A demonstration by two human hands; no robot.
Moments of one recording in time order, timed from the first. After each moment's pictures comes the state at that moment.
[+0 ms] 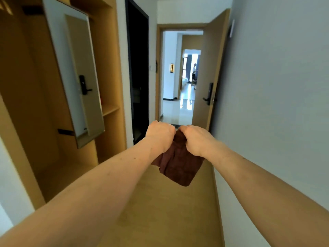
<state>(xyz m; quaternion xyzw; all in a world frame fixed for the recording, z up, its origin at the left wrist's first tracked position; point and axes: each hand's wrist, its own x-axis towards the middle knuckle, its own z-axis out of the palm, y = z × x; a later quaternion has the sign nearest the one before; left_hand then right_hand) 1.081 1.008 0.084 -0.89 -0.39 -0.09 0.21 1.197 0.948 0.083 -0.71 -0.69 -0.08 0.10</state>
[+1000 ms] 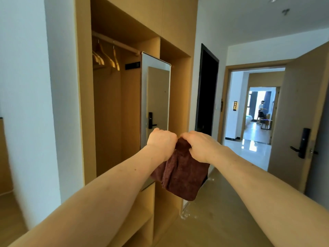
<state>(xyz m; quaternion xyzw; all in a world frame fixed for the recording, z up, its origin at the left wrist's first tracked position) 0.873 1.245 0.168 -0.78 -0.54 -0.12 0.28 1.015 1.240 0.170 -0.53 -0.82 -0.14 0.15</state>
